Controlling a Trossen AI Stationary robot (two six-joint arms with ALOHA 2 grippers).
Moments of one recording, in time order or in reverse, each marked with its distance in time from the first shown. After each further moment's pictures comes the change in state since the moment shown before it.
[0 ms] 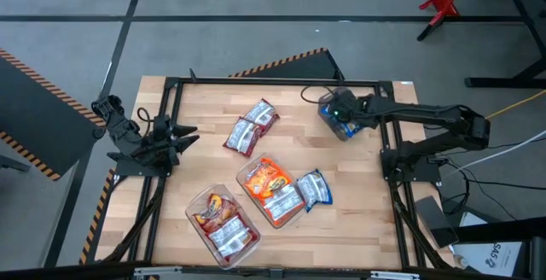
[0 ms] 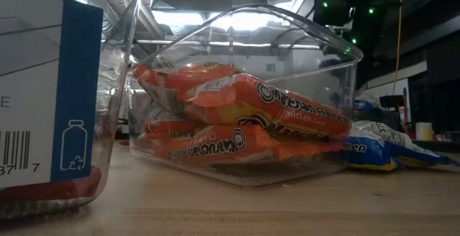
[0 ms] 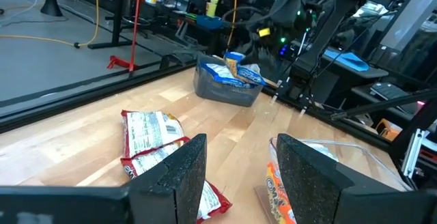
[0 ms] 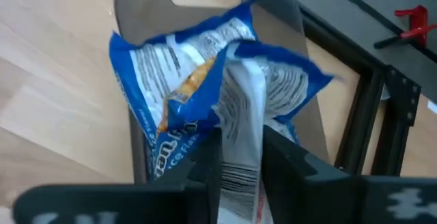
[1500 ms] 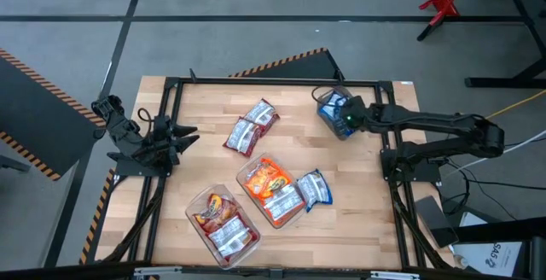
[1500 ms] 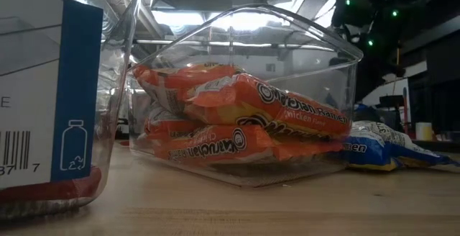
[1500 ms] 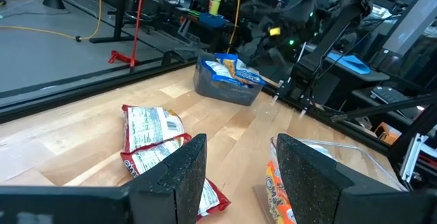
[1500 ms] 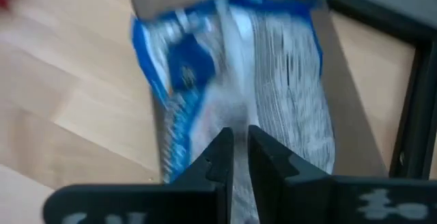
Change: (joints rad) left arm 0.000 0.000 0.000 -0.023 -0.004 -0.053; right arm -0.002 -0.190 -0.173 0.152 -0.098 0.070
